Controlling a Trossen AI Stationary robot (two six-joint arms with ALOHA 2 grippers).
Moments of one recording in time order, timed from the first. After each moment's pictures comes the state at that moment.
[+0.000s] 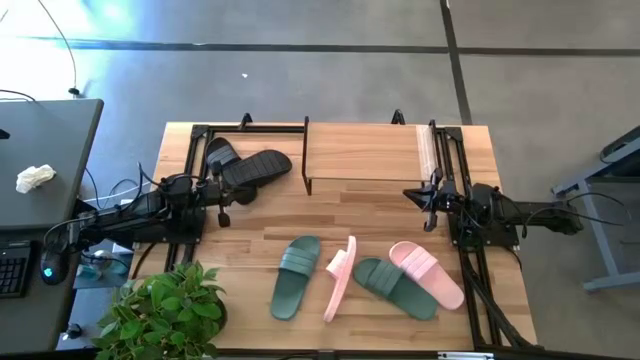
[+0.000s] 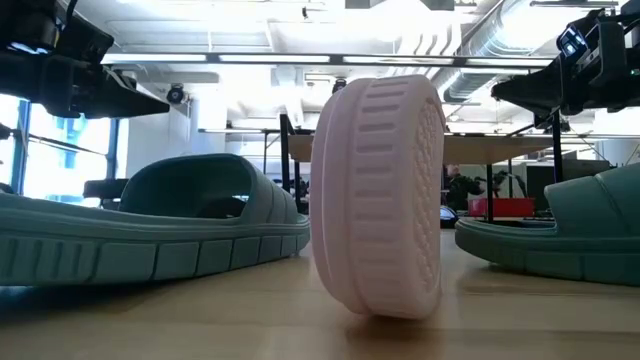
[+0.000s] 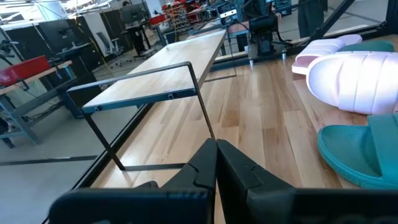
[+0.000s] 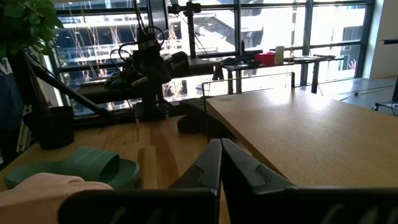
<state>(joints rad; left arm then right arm) 0.39 0.04 0.07 -0.17 0.03 0.29 -0.03 0.01 0.01 0.05 0.20 0.05</state>
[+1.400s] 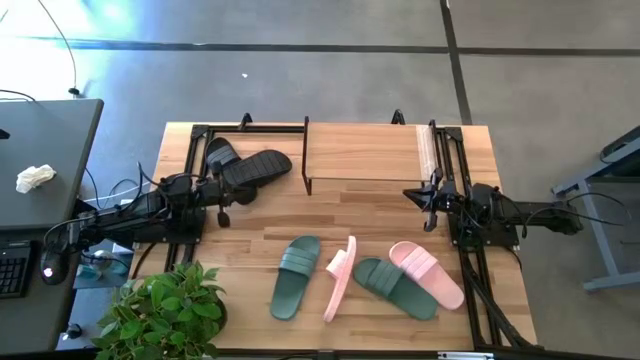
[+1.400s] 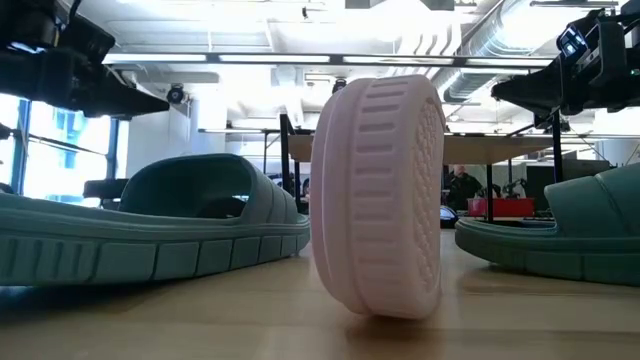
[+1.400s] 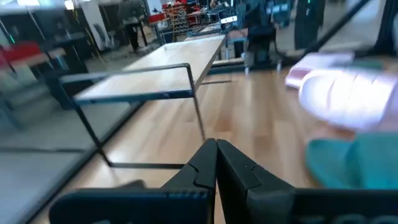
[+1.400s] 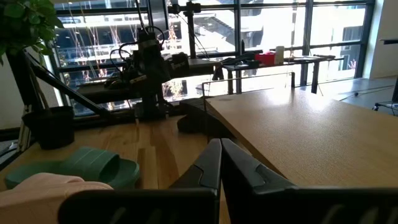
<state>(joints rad) 0.39 0.04 0.07 -0.16 0.05 0.15 -0.03 0.01 0.01 0.05 0.20 0.05</state>
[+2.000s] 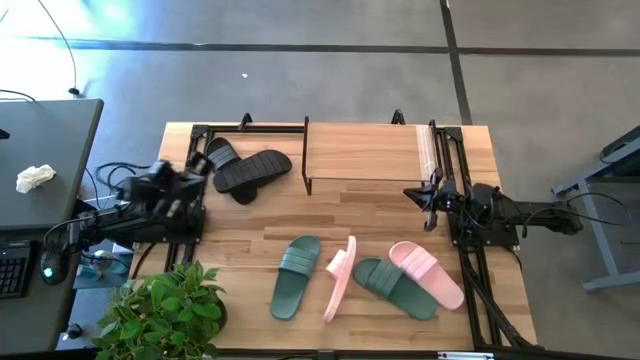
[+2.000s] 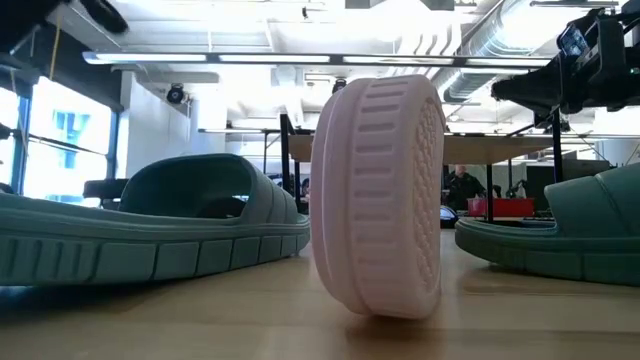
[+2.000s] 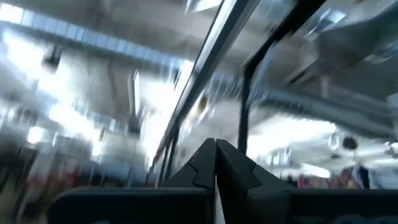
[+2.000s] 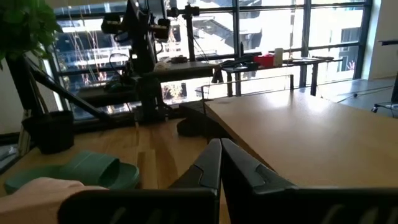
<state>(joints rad) 0.39 0.04 0.07 0.81 0.27 -0.48 -0.03 0.01 0.01 0.07 0.21 0.10</state>
